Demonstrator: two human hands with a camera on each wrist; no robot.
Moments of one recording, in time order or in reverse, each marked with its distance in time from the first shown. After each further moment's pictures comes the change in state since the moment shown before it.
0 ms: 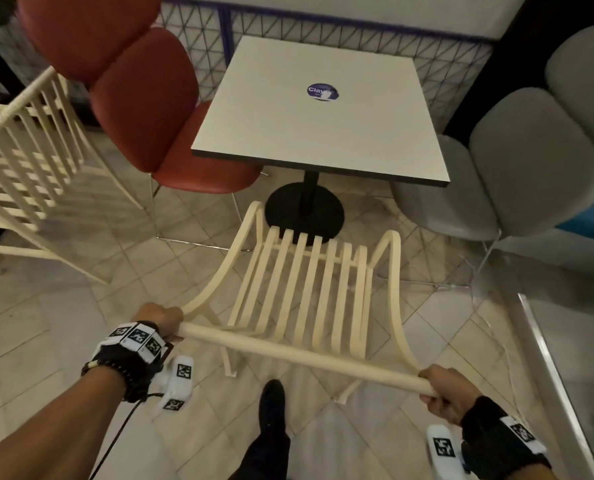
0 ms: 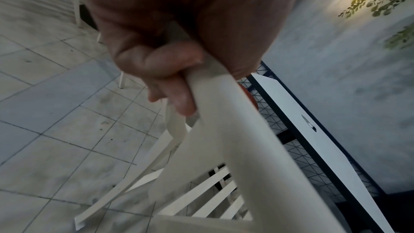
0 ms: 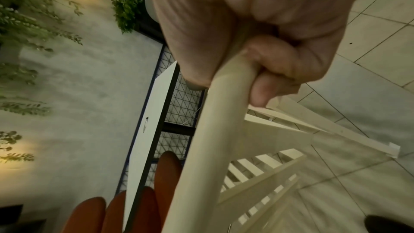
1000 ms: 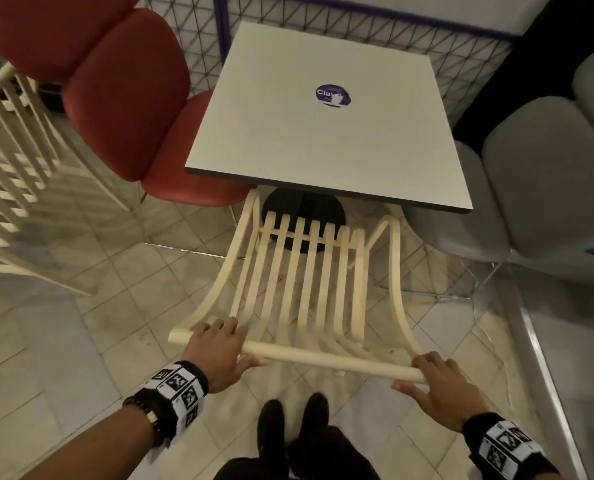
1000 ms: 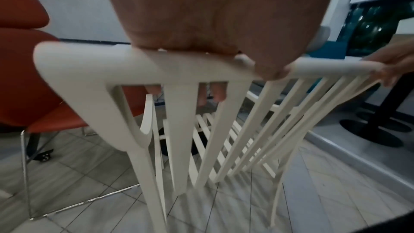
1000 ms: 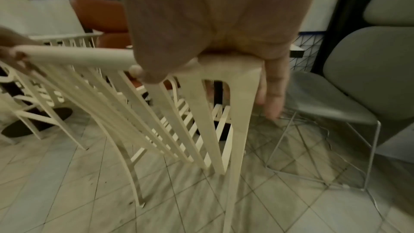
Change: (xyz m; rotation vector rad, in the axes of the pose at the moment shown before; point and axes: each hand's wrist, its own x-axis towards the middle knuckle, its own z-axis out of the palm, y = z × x) left_hand 0.028 0.074 0.040 1.025 -0.027 0.998; right_hand 0.027 -0.097 0.035 -1.271 0.085 -0.736
